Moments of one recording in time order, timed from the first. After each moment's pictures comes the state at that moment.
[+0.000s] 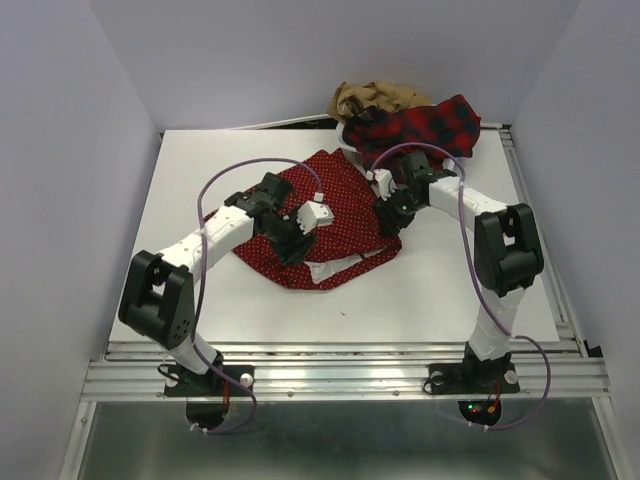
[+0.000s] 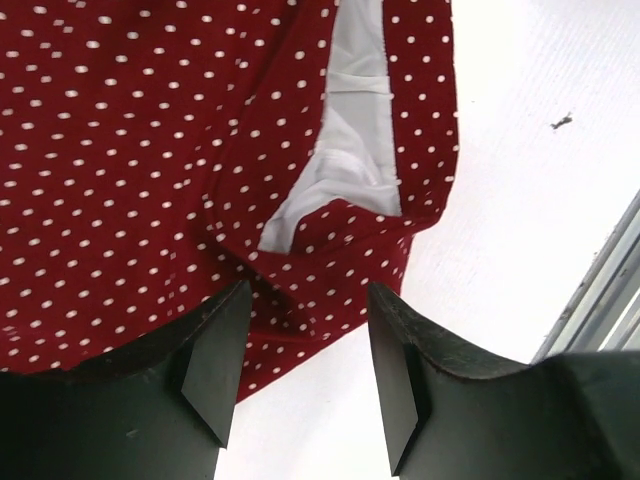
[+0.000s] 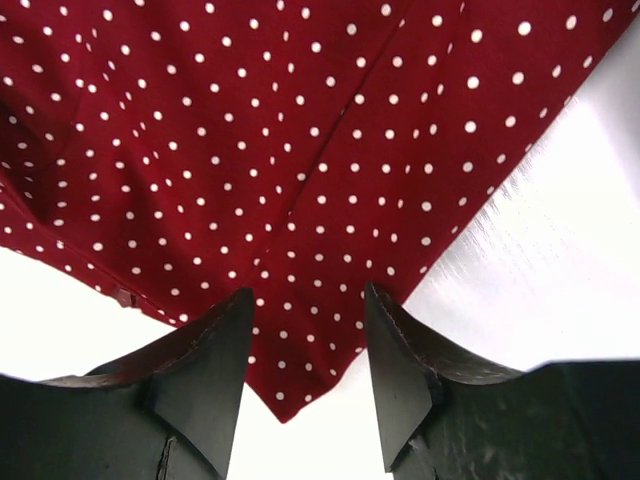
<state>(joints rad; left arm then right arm) -0.48 1.56 1.17 -0.74 0.43 0.59 0.29 1.94 1.43 -0.65 -0.46 -0.47</state>
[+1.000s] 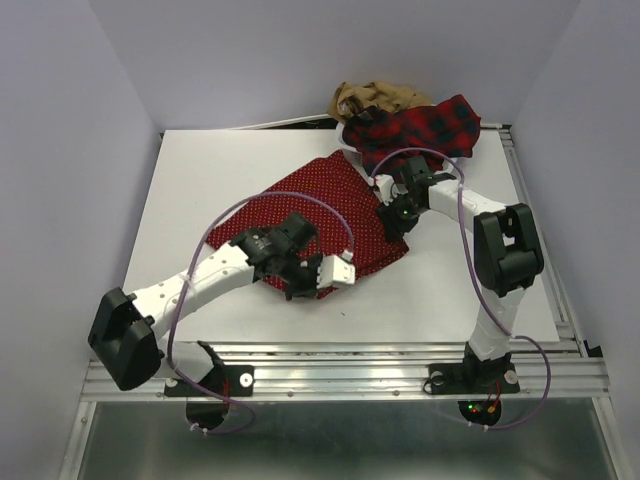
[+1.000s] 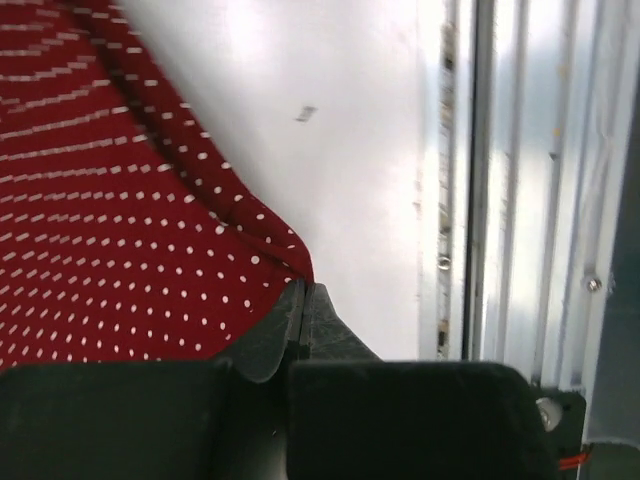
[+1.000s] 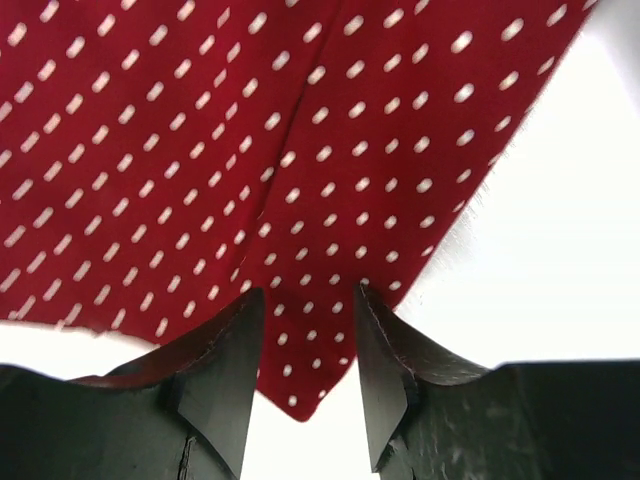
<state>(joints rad) -0.78 1.33 1.07 -0.83 0.45 0.69 0.29 1.94 1.39 -0.66 -0.37 -0.47</state>
